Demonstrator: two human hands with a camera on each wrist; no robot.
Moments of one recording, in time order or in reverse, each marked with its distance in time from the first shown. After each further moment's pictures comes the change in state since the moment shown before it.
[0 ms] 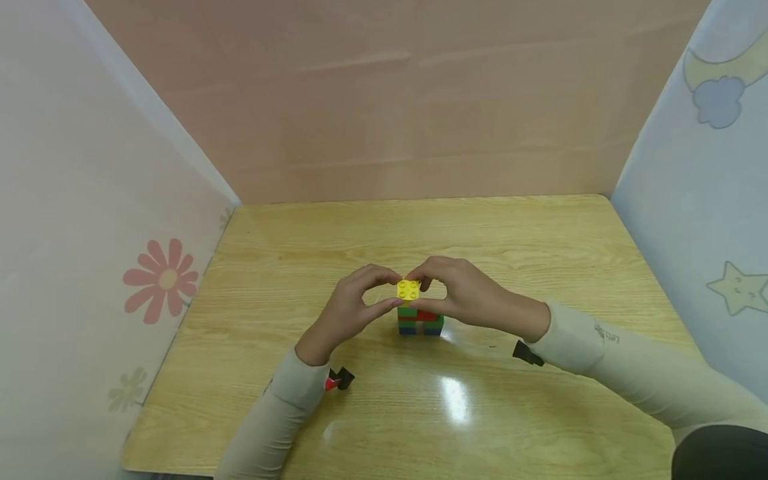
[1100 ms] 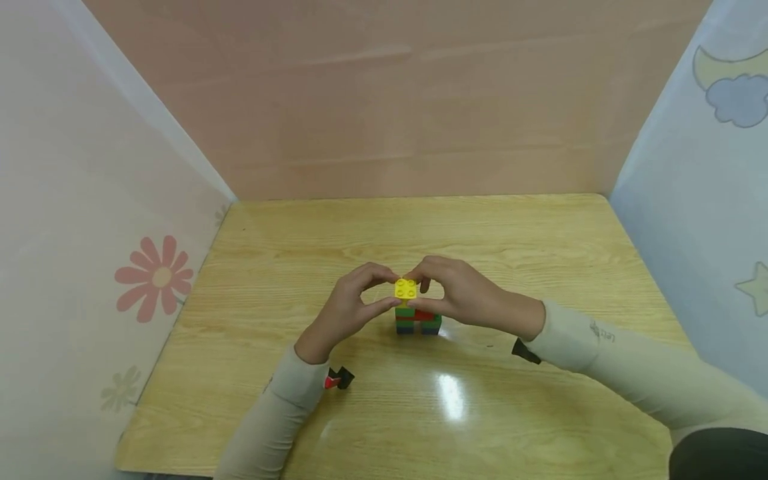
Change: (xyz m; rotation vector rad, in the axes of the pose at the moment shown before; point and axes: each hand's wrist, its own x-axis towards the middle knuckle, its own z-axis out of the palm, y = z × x) left_hand 0.002 -0.004 0.005 -0.109 0.003 -0.062; right_hand 0.002 0.010 0.002 -0.006 0.002 -0.060
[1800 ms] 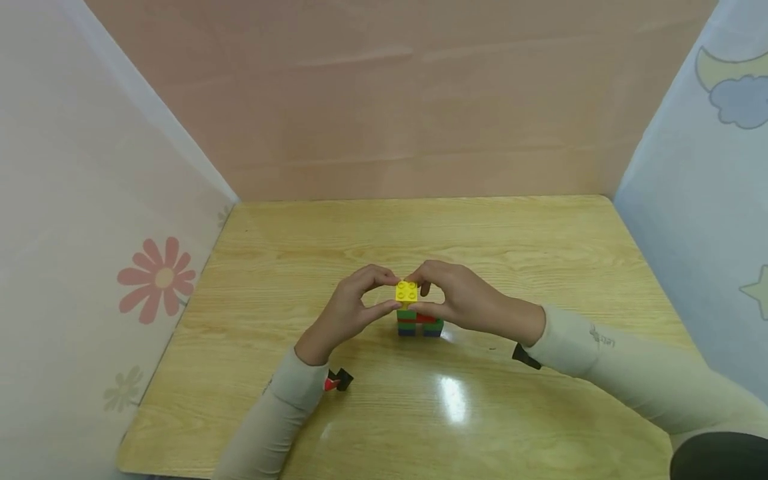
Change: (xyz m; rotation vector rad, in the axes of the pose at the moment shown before) left_hand 0.000 -0.004 -0.001 0.024 -0.013 0.042; right_hand -0.001 0.002 0.005 0.014 -0.006 0.014
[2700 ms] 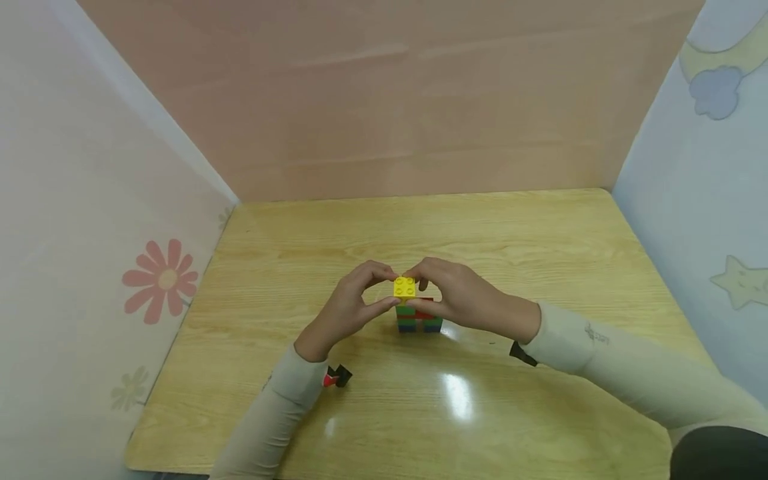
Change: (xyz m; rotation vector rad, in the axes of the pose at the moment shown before) left_hand 0.000 0.007 -0.001 -0.012 -0.029 -0.023; right_hand -0.005 -0.002 0.005 -0.046 0.087 -0.091
